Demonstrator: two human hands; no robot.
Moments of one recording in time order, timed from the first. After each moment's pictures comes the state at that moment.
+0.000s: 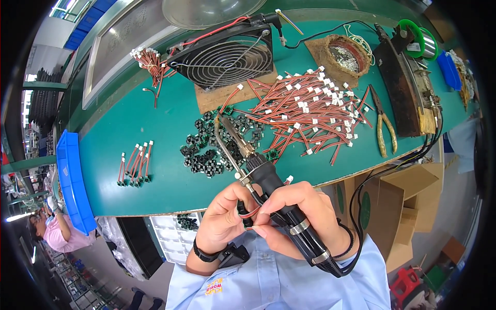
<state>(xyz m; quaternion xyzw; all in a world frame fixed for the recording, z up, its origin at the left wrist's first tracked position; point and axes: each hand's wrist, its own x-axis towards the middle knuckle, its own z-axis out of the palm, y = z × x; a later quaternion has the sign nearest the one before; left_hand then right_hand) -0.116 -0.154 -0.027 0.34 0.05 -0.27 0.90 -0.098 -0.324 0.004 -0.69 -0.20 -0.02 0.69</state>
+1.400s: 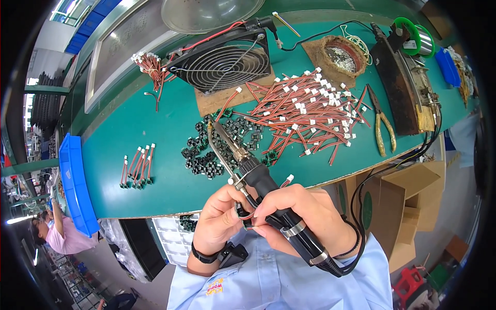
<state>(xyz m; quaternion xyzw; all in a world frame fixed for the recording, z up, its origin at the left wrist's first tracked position) -0.119 -0.147 -0.025 0.41 0.02 -0.25 0.88 -0.092 -0.331 0.010 -0.70 -0.24 0.00 0.67</state>
